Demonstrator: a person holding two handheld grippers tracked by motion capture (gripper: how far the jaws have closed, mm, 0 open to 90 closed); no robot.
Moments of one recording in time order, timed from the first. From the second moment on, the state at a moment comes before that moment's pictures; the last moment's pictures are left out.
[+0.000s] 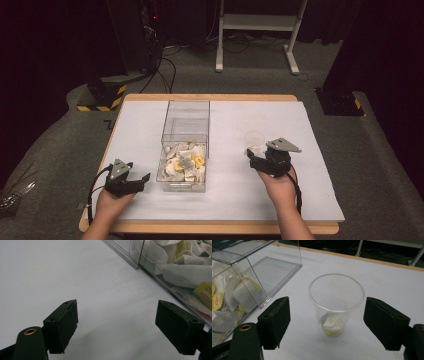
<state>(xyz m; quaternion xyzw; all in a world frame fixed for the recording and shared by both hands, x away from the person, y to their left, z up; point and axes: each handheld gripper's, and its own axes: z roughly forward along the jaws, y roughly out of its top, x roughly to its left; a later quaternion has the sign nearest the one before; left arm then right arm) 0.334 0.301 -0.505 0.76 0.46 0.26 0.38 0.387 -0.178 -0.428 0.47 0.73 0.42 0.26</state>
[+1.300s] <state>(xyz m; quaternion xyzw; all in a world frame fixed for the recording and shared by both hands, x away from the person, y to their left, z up) 0.334 0.301 -0.505 0.76 0.46 0.26 0.39 0.355 -0.186 -0.503 0.49 0.78 0.33 0.22</state>
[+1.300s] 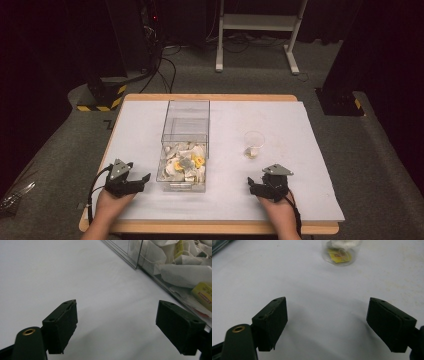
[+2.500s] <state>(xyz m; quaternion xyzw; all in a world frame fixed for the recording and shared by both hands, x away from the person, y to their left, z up) 0.300 0.283 -0.449 0.75 0.39 0.25 0.48 0.356 -0.183 -0.505 0.50 0.78 0.32 0.22</state>
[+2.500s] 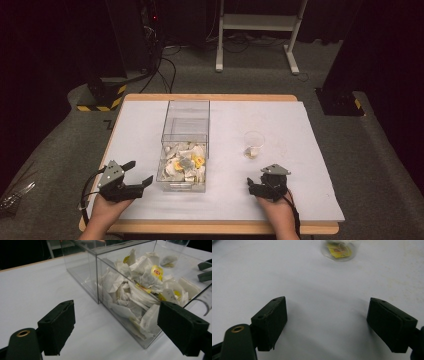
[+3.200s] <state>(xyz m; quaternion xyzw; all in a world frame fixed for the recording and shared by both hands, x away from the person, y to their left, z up) 0.297 0.263 -0.464 0.77 0.36 0.21 0.49 0.356 -0.183 -0.505 0.50 0.78 0.32 0.22</state>
